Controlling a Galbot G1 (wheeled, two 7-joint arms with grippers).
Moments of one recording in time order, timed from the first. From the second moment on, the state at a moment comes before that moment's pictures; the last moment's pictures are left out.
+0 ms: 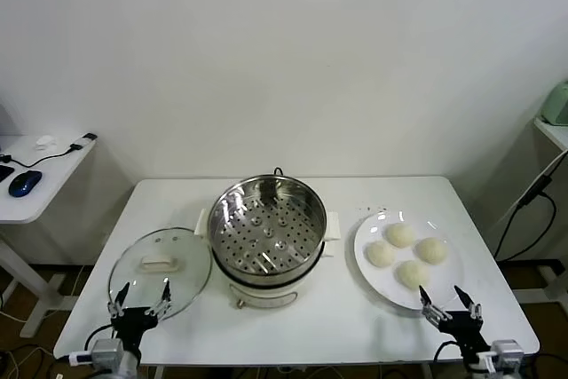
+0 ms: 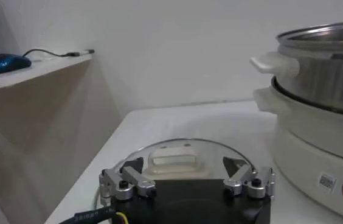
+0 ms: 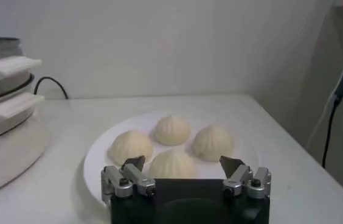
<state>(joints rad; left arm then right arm) 1.64 -1.43 -0.71 -1.96 -0.10 0.18 -0.01 -1.53 1.05 0.66 1.86 0.45 -0.18 0.01</state>
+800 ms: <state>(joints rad) 1.64 -1.43 -0.70 -1.93 -0.12 0.15 -0.01 -0.20 0.53 -0.51 1.37 0.22 -0.09 -0.81</state>
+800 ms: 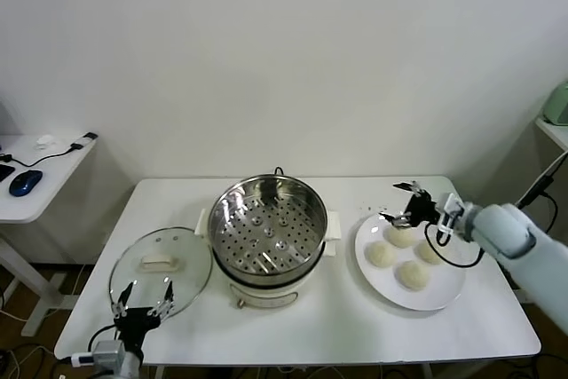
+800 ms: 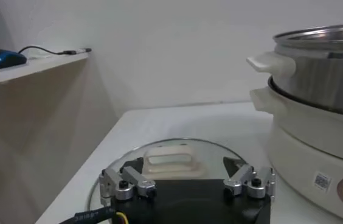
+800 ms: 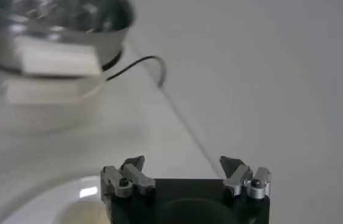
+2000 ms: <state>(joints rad) 1.63 -1.43 -0.71 -1.89 -0.12 0.12 -0.02 0.21 0.85 -1.16 0.86 0.15 -0.03 -0.99</state>
